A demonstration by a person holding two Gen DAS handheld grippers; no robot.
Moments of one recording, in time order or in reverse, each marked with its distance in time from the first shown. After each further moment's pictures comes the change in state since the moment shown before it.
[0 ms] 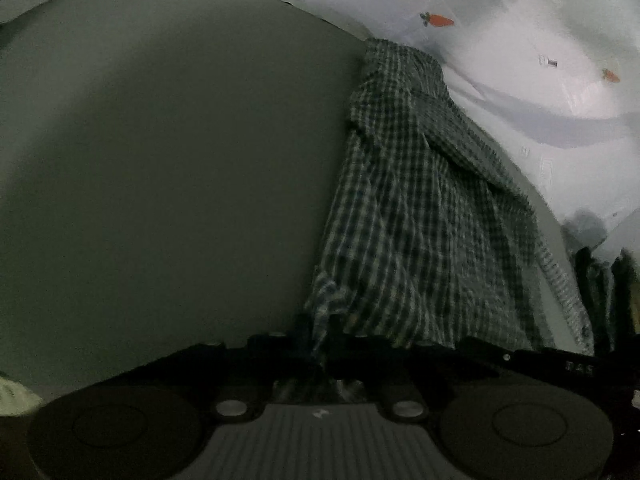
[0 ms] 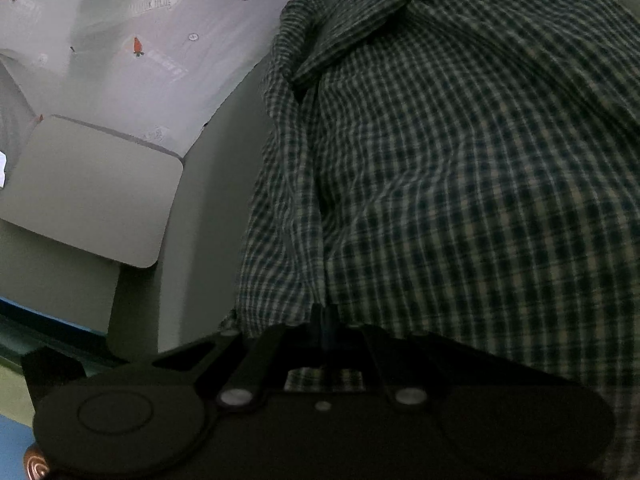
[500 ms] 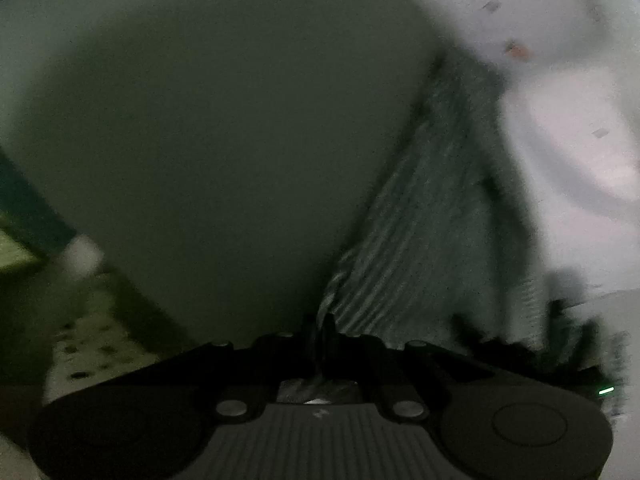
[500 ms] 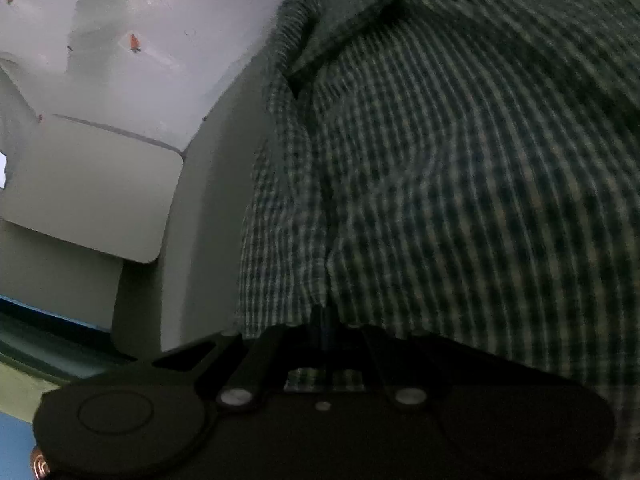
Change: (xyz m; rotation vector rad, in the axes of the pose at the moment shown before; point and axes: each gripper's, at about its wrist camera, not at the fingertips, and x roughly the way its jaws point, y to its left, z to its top) left arm -0.027 0.054 -0.039 -0.321 0.183 -0.003; right arm -0.002 -0.005 -0.005 0.037 0.041 0.003
